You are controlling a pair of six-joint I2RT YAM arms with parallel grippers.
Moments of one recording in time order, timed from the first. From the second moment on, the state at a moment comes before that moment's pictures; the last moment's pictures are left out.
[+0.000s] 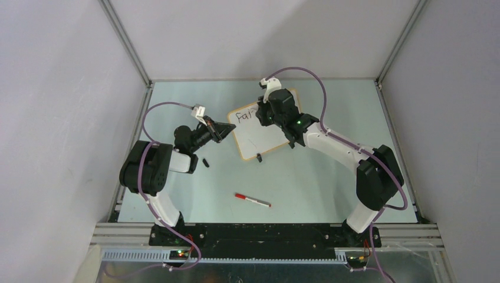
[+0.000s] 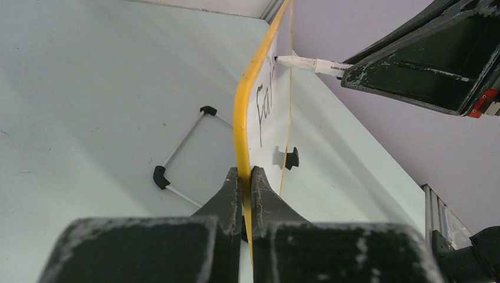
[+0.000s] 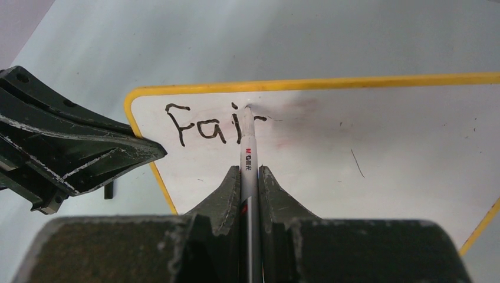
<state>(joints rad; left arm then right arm) -0.17 1.76 0.55 1.28 0.68 -0.63 0.70 1.69 1.35 -0.08 0.12 0.22</state>
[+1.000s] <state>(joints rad) -0.17 1.76 0.55 1.28 0.68 -0.63 0.68 1.70 1.37 -0.11 0.11 0.23</state>
